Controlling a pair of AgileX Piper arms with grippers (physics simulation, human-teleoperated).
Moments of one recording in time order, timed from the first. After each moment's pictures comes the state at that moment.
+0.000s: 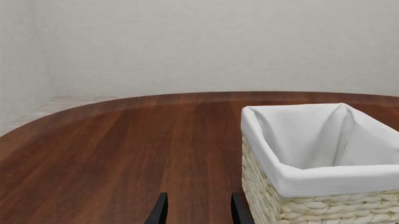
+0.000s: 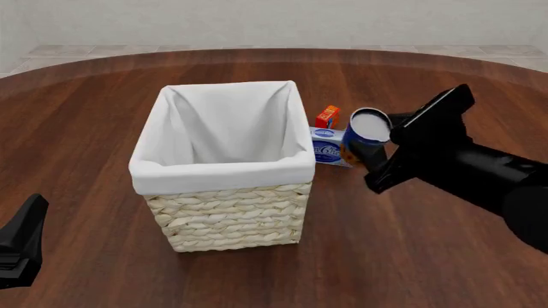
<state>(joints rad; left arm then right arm) 0.00 0.01 0.00 0.00 0.00 0.47 1.13 -0.54 -0.17 -0.33</state>
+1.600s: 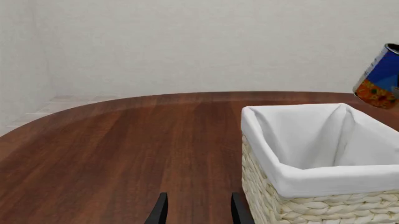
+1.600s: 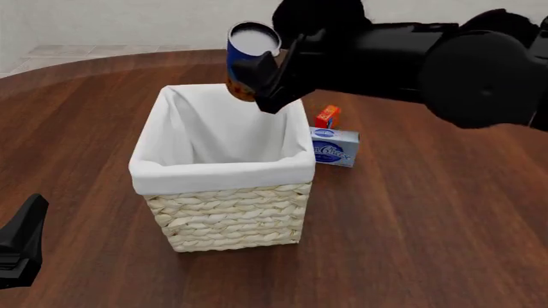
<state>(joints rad) 0.00 0.01 0.00 0.00 0.00 0.80 1.36 -1.15 0.13 -0.30</state>
